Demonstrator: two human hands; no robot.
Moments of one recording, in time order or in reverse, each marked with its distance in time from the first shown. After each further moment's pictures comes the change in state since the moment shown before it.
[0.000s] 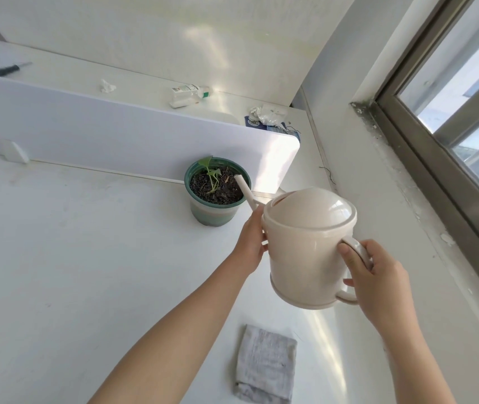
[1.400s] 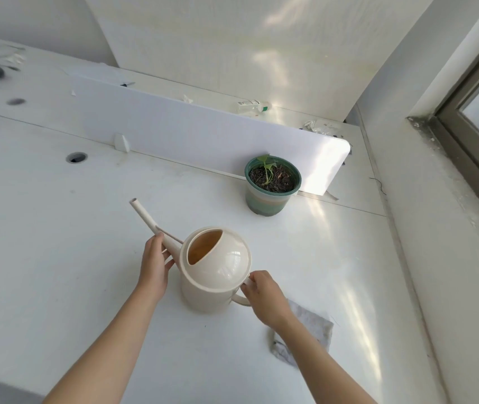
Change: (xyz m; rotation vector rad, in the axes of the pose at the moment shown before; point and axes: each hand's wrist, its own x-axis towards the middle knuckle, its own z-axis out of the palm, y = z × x) left_hand -0.168 -0.016 -0.197 -0.050 0.754 0.254; right_hand -0.092 0.027 0.166 -0.226 -0.713 -0.208
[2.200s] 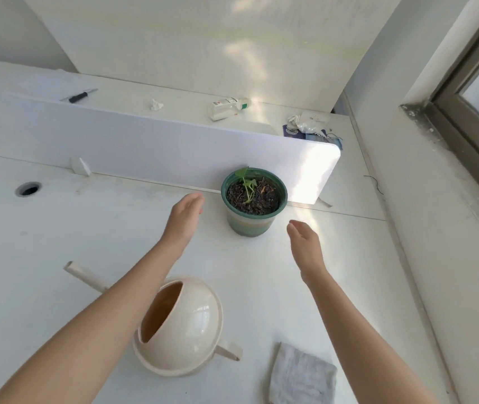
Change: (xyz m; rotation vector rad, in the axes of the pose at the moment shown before) left_hand 0.068 0.065 0.146 0.490 -0.245 0.209; right_hand 0.119 0.024 -0.117 0.619 0.380 0.205
